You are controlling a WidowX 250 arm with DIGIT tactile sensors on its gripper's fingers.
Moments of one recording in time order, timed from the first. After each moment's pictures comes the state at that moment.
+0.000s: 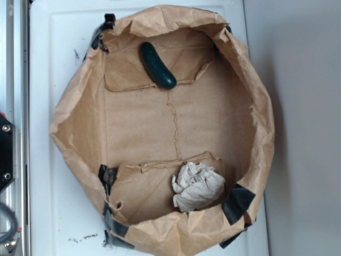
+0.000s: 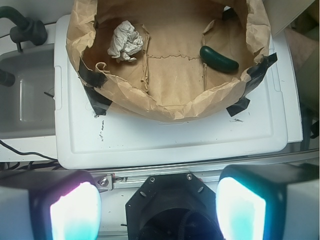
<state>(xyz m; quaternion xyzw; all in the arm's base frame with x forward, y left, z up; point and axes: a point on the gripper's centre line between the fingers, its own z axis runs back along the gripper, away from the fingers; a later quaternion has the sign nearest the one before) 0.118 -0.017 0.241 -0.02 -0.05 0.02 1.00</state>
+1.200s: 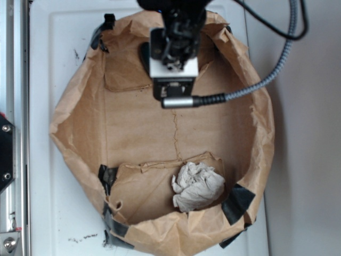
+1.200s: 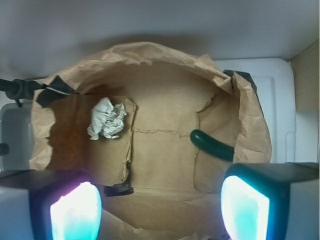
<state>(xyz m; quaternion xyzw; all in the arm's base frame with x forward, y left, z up) 0.266 0.059 0.216 -0.10 -0.02 -0.02 0.99</state>
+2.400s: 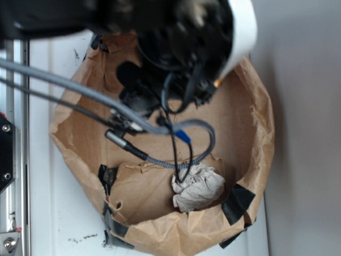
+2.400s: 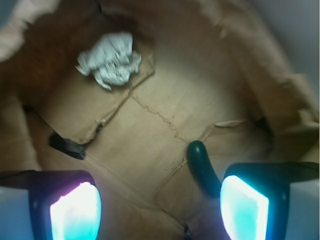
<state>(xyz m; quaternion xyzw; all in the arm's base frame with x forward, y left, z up) 0.262 0.032 0.140 0.00 0.02 -0.35 0.94</state>
